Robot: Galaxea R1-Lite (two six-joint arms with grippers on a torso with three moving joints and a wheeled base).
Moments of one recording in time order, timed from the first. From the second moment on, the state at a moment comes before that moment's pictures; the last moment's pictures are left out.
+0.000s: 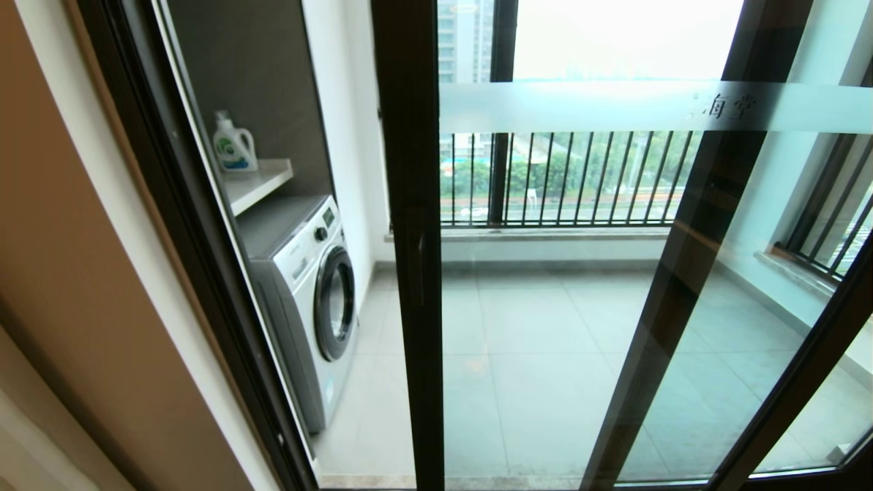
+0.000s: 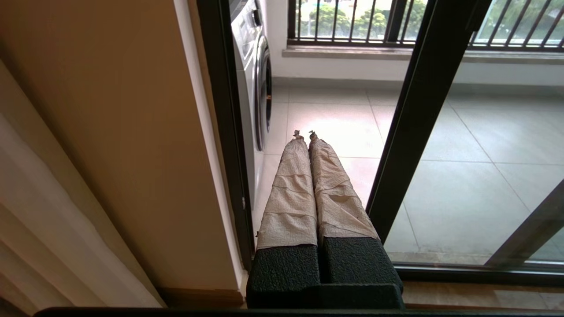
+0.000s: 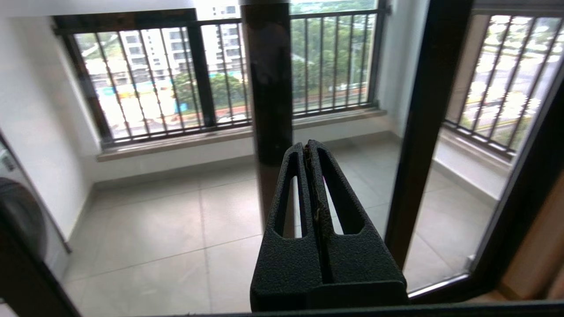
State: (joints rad) left arm 0.00 0.00 -0.02 0.04 0.00 0.00; right arm 0.15 0.53 -0.45 -0.25 -0.41 -0.07
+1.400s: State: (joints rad) left arm 0.00 0.00 -0.02 0.04 0.00 0.00; right arm 0.00 0.00 -0.10 0.14 0.02 -0.08
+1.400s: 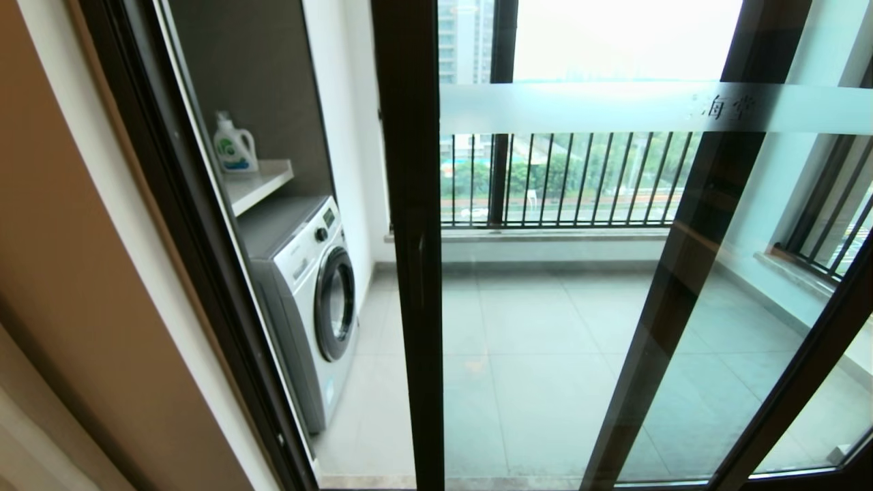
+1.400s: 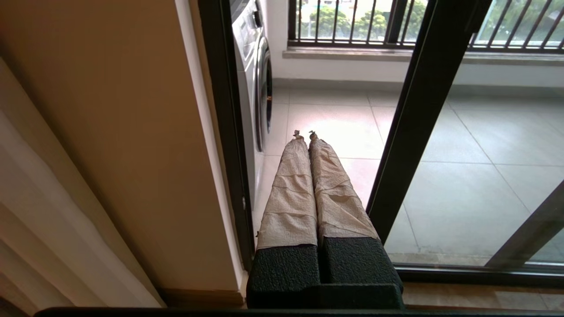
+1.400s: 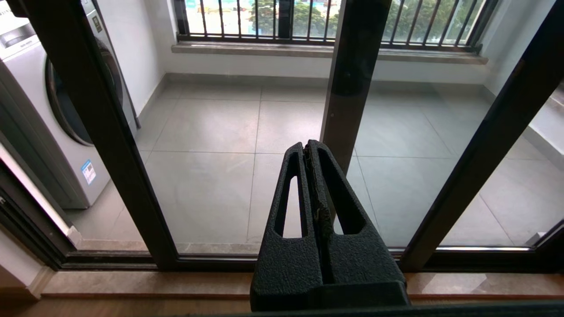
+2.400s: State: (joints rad) left arm 0.00 0.00 -0.02 0.04 0.00 0.00; right arm 0.00 0.00 -0.11 0.14 -0.07 -0.01
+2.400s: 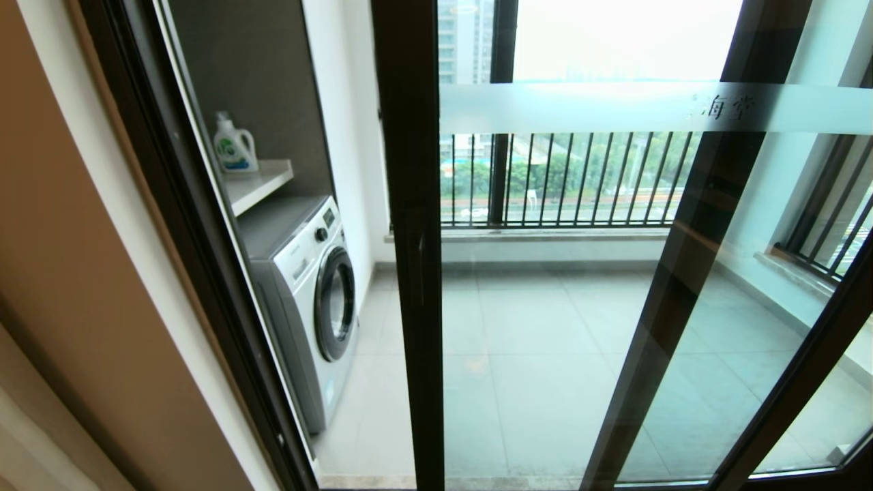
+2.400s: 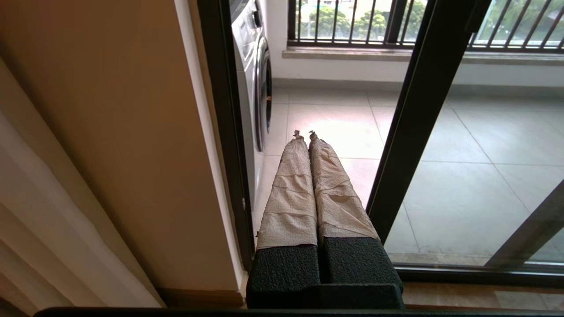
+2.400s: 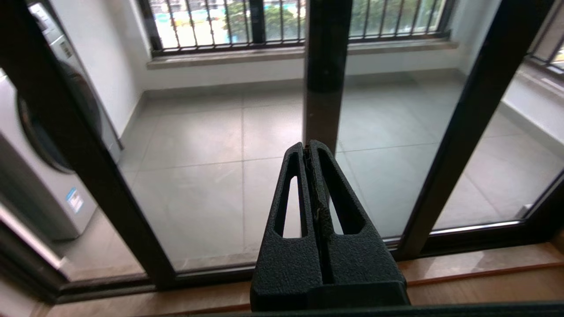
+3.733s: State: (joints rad) left arm 0.00 0.00 -0.02 0.04 0.00 0.00; right arm 0.00 0.00 -0.09 0.13 0.09 -0.10
